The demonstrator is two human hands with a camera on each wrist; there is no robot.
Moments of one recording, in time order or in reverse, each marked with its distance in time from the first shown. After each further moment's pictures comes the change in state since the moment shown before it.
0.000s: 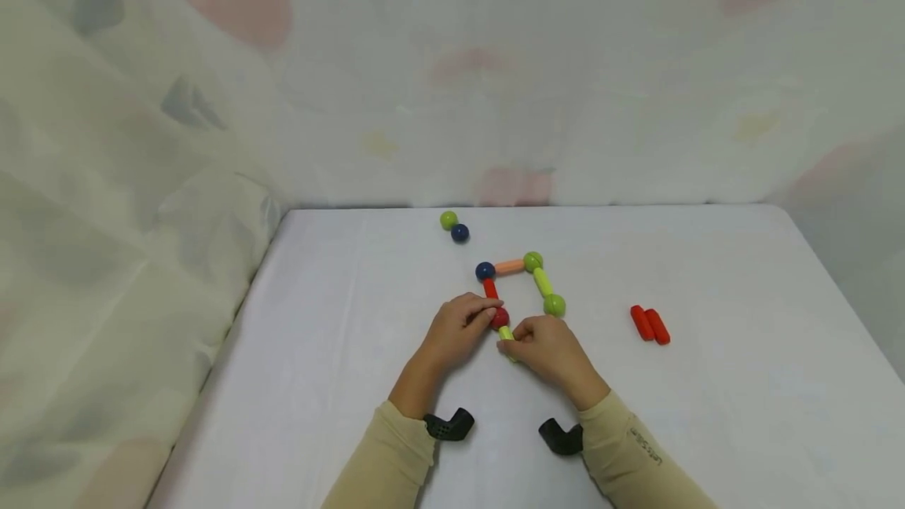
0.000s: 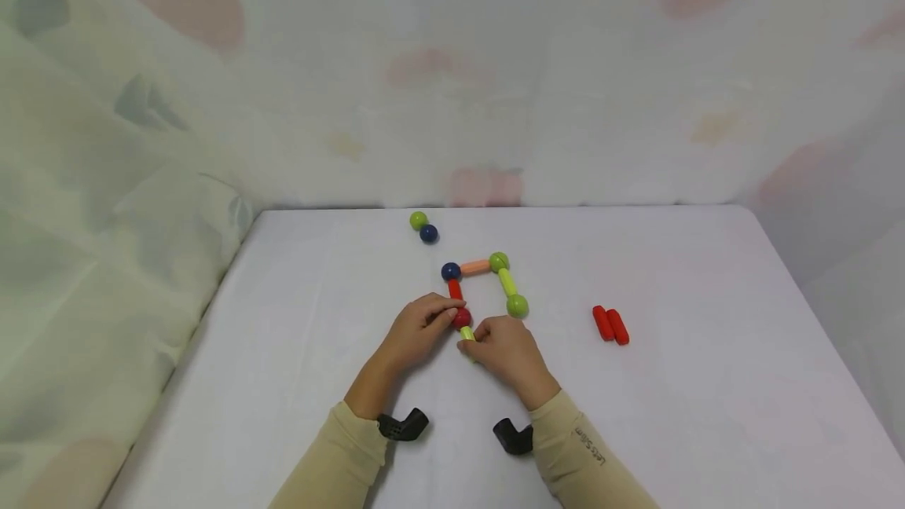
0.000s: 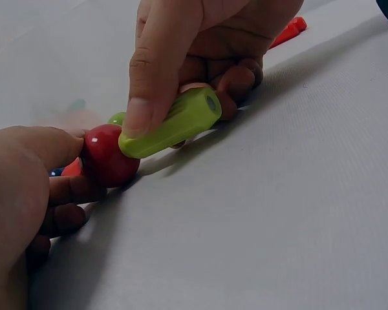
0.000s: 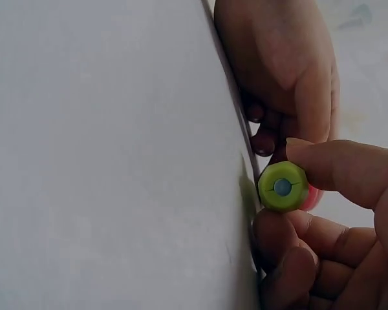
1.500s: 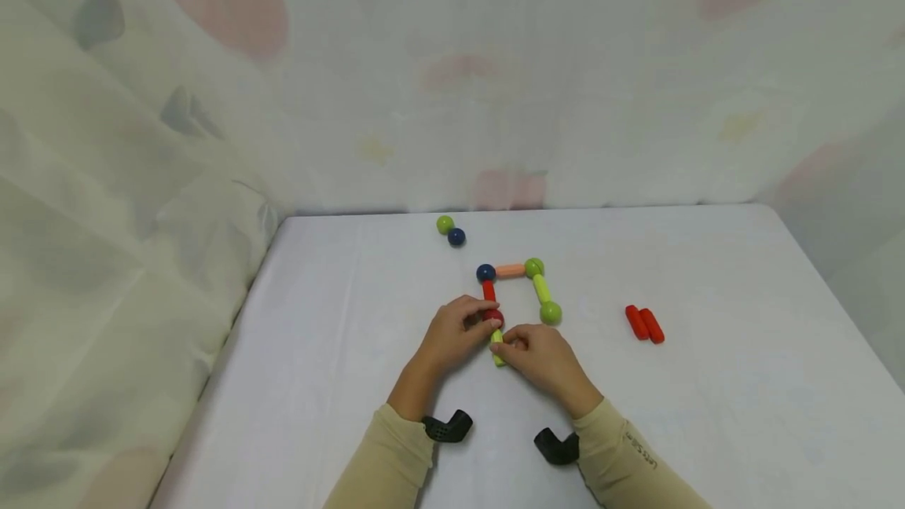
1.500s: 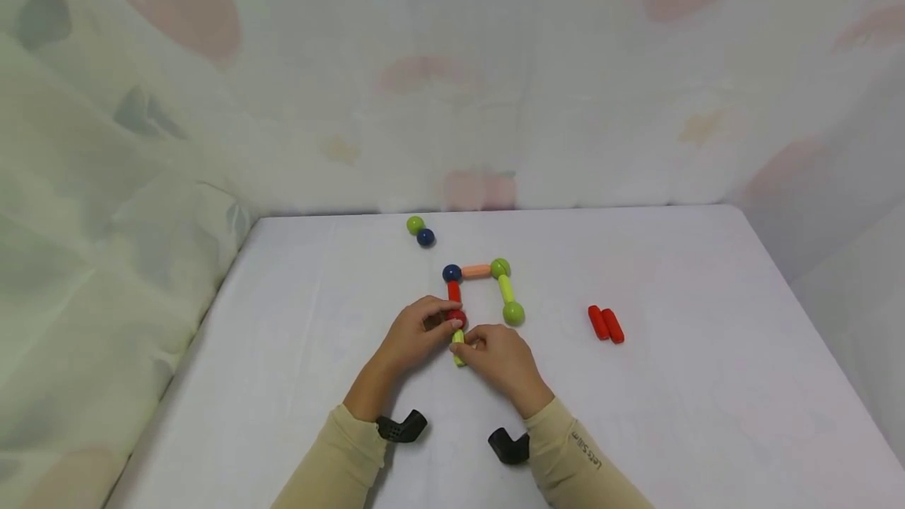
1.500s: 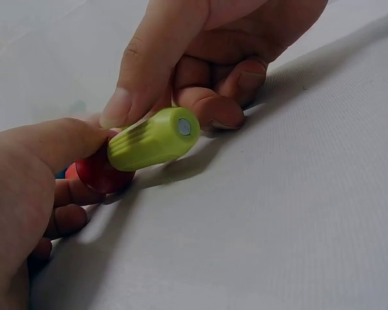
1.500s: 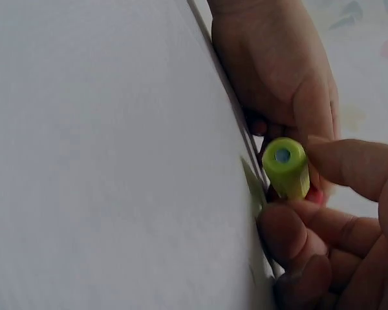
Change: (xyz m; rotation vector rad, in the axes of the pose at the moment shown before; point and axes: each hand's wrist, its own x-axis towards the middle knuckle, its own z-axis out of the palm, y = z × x) left_hand 0.001 0.000 0.000 0.033 -0.025 -0.019; right_hand -0.007 0.005 0.011 0.006 0.031 -0.039
